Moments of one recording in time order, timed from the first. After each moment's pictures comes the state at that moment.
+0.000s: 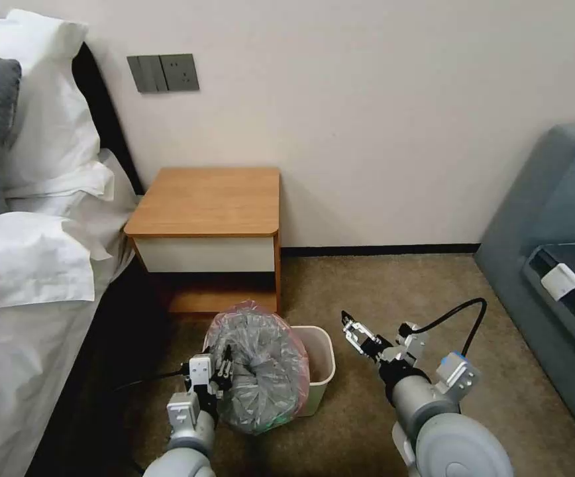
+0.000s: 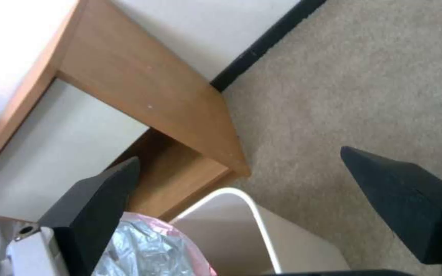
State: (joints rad) left arm 1.62 -1.38 -0.33 -2.07 -0.30 0.37 -0.34; right arm -1.57 1.34 0.27 2.35 0.97 -0.36 0.66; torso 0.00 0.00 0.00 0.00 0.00
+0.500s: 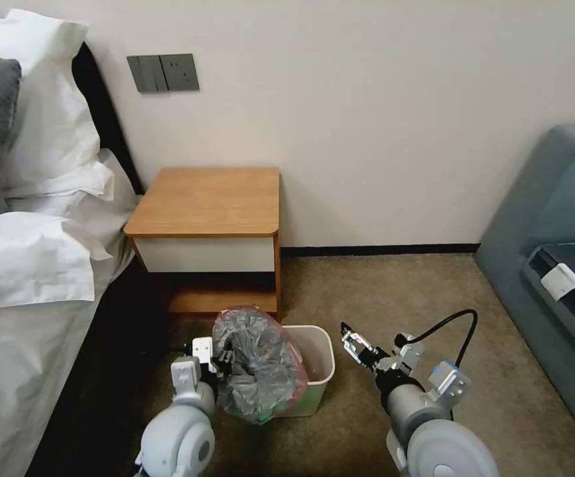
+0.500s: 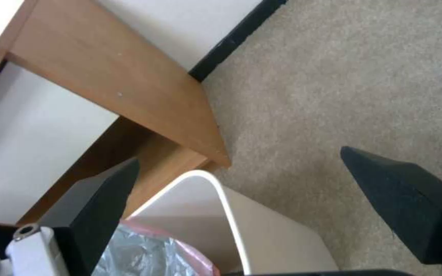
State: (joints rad) left arm 1.45 -1.33 -0.33 -2.06 -0.53 0.65 -0.46; right arm -1.59 1.37 0.26 2.30 0.94 -0.35 0.67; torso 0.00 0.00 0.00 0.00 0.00
